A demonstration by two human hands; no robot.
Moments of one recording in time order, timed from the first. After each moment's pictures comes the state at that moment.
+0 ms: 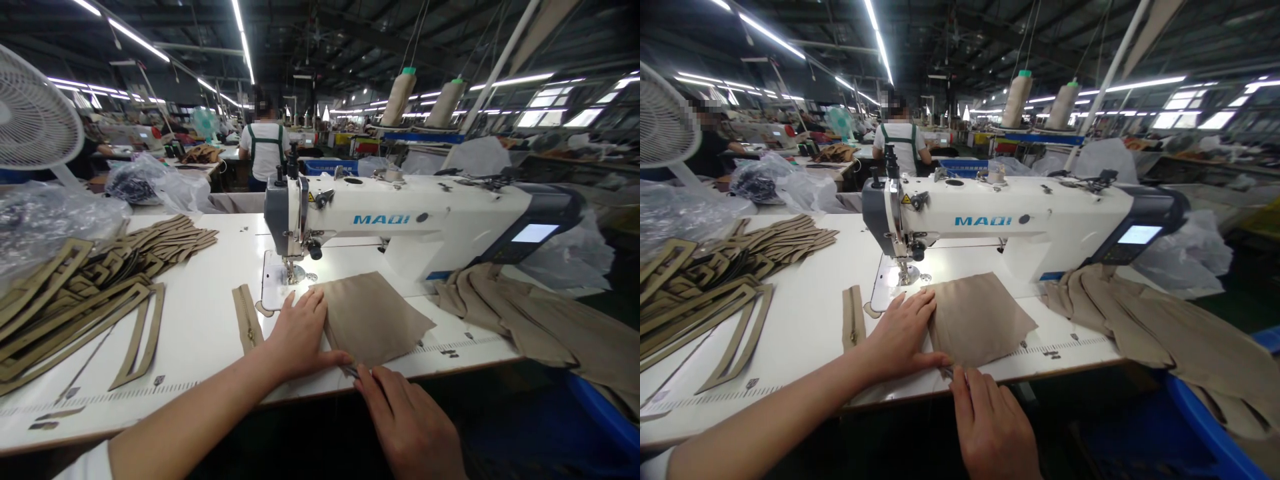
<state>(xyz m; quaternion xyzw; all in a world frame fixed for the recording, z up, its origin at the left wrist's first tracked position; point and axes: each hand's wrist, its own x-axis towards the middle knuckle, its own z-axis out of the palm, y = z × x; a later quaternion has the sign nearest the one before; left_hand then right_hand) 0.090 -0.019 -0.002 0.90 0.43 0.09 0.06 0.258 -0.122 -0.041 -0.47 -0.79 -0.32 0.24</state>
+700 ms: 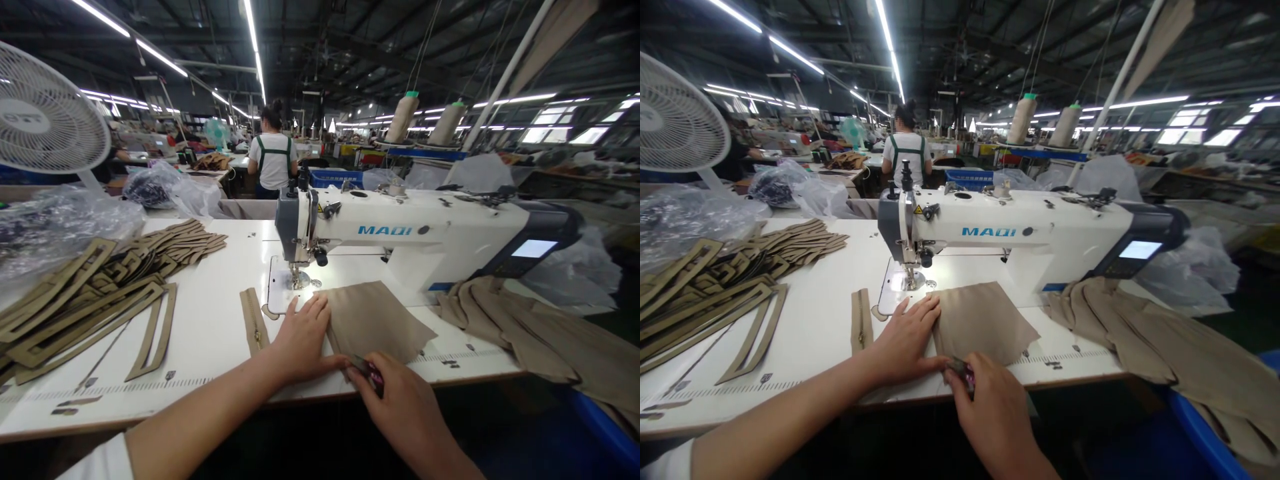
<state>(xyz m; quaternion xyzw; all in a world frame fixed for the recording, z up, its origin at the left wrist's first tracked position) 0.085 -0.022 -0.010 0.89 0.43 0.10 0.06 0.254 -0.099 -0.036 -0.64 -0.73 0.00 0.23</state>
